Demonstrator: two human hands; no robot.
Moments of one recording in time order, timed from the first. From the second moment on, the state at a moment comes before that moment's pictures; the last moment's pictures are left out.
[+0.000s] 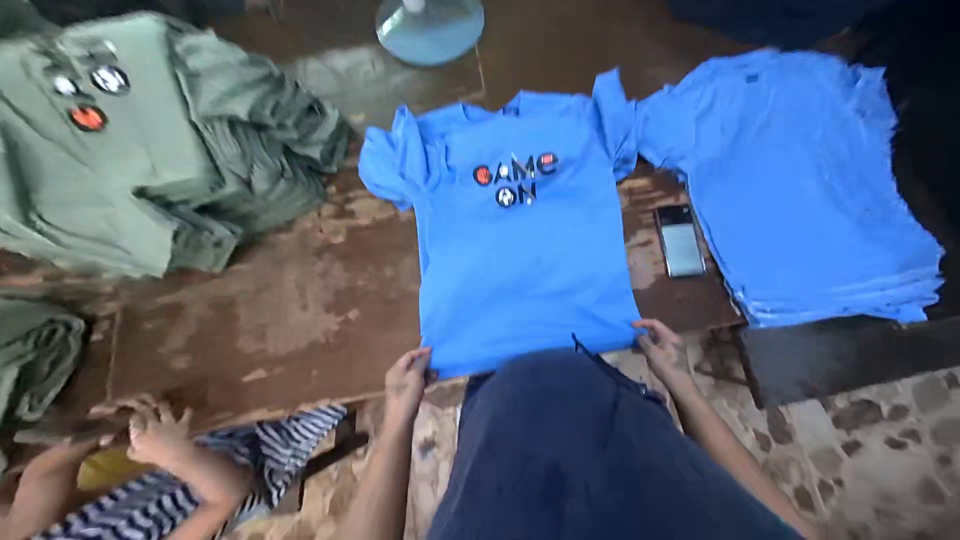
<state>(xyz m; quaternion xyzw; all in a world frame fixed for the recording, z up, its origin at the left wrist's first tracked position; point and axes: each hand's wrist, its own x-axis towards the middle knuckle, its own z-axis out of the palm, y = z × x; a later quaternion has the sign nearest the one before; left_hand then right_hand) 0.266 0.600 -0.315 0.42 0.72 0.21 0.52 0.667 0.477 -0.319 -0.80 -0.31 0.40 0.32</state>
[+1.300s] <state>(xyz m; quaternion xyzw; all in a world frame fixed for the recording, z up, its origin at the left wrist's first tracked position) 0.335 0.596 -0.356 0.49 0.83 0.04 0.26 0.906 0.607 -0.387 -0.79 -0.59 0.14 0.09</state>
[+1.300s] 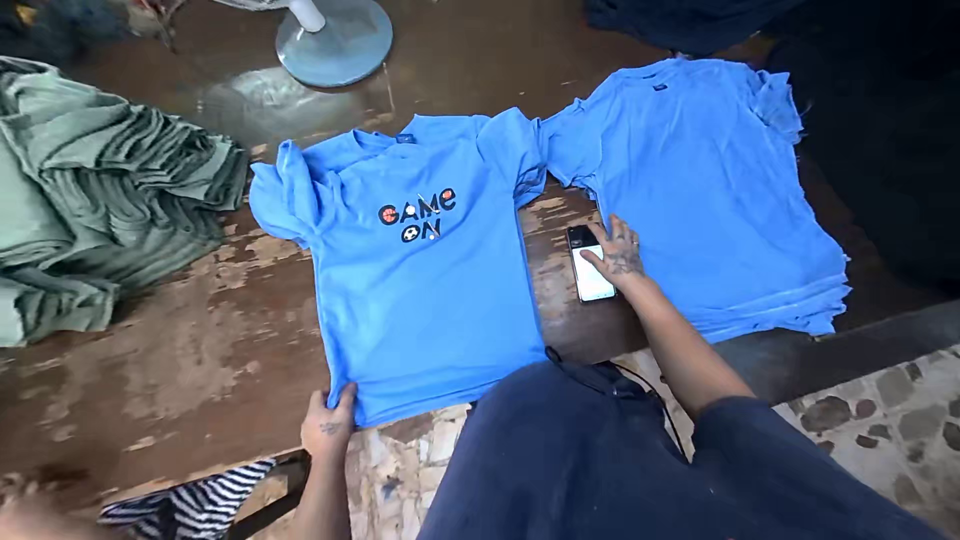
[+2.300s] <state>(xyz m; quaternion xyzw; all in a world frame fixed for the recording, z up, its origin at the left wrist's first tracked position) 0.342 0.611 -0.353 0.42 0.86 0.05 0.29 0.934 0.595 -0.387 -0.76 -0.60 0.23 0.13</state>
